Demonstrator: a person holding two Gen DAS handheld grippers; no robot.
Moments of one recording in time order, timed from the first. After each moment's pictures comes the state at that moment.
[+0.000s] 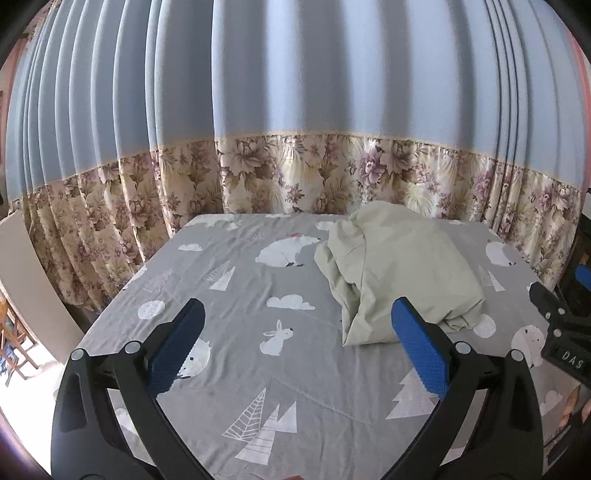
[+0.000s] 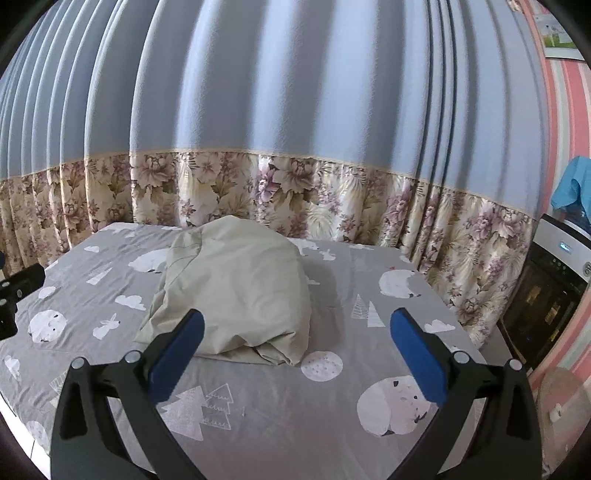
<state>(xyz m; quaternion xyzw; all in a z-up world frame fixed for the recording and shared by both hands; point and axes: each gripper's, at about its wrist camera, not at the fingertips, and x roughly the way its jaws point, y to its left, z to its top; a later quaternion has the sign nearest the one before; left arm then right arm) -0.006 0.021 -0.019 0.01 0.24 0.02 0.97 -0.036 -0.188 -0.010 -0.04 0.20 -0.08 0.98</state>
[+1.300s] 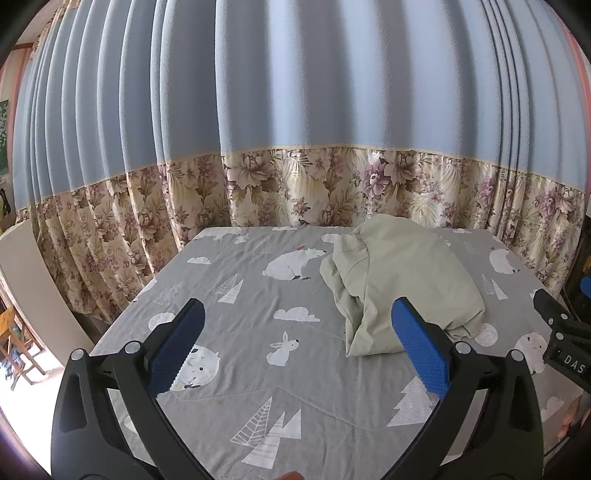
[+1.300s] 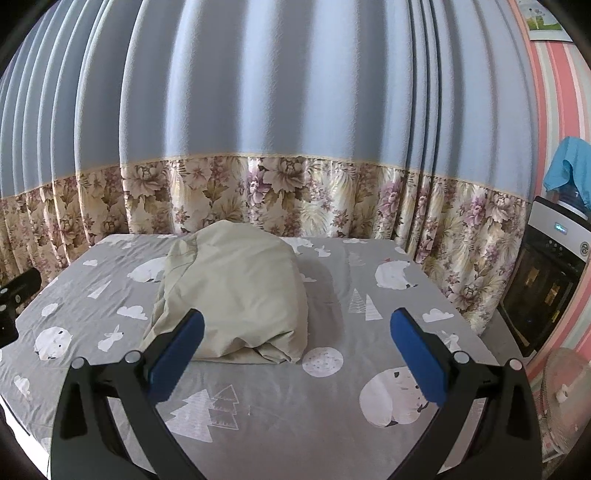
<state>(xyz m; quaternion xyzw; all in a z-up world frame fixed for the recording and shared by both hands) -0.015 0.023 -0.009 0.02 0.22 0.03 0.98 -0.039 -0.197 -0.006 -0.01 0.20 -0.08 0.98</state>
